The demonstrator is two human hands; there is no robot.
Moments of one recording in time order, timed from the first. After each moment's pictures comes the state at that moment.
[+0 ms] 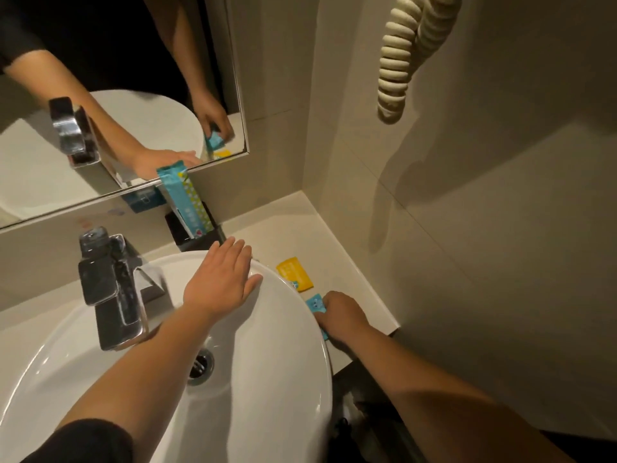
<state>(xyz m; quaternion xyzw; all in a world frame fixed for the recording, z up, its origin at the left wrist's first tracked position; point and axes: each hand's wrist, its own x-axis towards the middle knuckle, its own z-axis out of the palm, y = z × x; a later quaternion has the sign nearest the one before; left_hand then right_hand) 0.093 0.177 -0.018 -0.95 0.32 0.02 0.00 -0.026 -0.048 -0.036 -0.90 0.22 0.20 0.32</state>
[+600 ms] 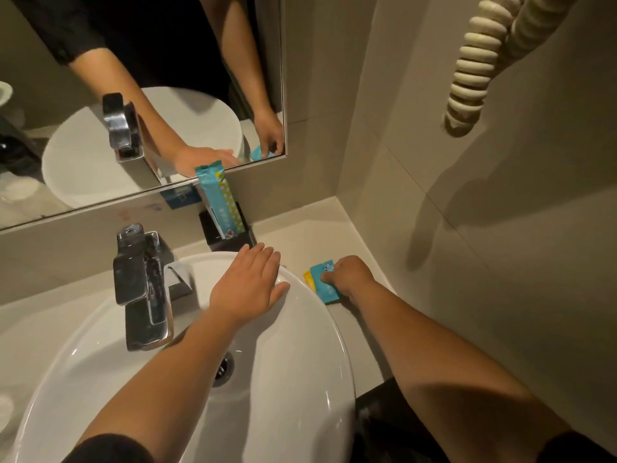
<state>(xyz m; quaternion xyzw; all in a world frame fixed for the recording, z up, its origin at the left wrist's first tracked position) 0.093 0.176 -0.022 -0.95 0.32 -0.01 0.01 0.084 -0.043 -0.019 -0.83 0.30 0.24 0.41</state>
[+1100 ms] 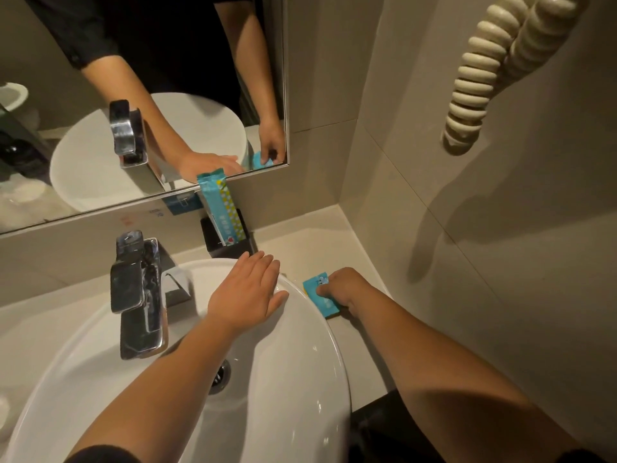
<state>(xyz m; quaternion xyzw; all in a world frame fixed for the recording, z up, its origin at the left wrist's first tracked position) 0.094 0.176 -0.026 -0.95 0.31 -0.02 0.01 0.087 -0.041 -0.019 -0.77 0.30 0.29 0.48</state>
